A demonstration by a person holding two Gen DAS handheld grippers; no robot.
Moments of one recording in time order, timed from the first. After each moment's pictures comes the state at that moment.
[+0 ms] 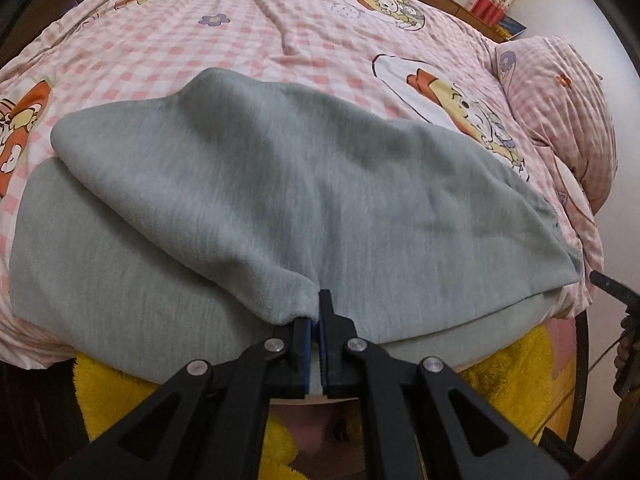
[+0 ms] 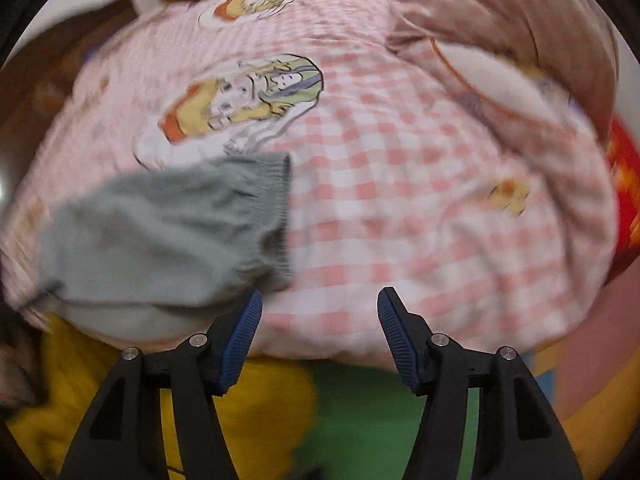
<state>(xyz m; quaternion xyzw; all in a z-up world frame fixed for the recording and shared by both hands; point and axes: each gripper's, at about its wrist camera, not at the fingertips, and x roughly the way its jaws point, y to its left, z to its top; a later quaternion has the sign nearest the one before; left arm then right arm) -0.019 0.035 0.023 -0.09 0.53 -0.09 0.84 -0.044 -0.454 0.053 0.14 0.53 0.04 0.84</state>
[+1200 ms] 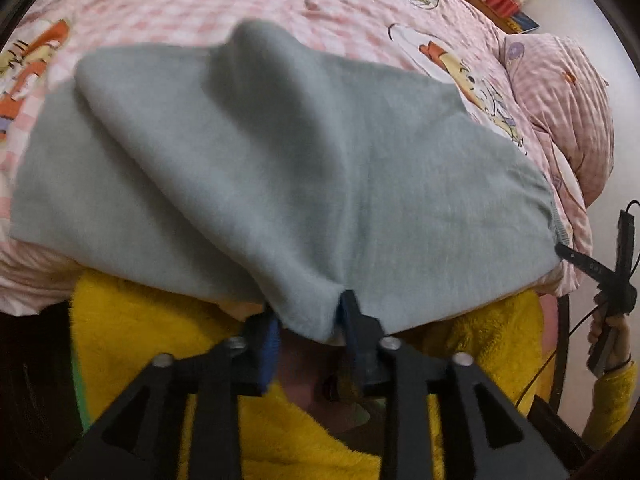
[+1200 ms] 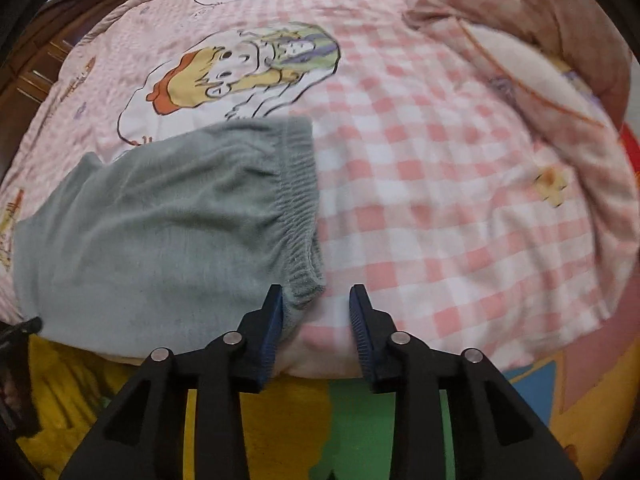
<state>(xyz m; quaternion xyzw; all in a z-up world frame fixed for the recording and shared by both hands) -0.057 0.060 0.016 -0.12 0.58 -0.09 0.80 -0.027 -0.415 0.024 0.05 0.54 -0.01 0.84</state>
